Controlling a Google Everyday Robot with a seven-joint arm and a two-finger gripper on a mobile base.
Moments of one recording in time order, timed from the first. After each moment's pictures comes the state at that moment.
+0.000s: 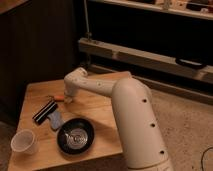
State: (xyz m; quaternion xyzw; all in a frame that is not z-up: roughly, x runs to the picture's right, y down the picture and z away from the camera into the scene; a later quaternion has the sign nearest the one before) arm -0.240 0.065 0.946 0.18 -0.27 -0.94 0.11
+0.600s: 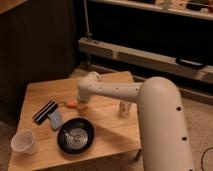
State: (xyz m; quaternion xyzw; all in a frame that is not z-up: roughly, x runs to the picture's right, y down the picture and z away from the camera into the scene) arm -0.148 0.098 0.910 0.13 -0.27 -0.94 0.14
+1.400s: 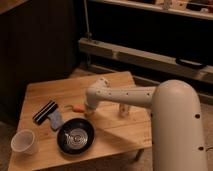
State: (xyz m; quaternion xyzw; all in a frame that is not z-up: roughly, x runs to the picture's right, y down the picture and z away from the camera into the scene) arm -0.110 0.130 0.900 0.11 -0.29 -0.94 0.17
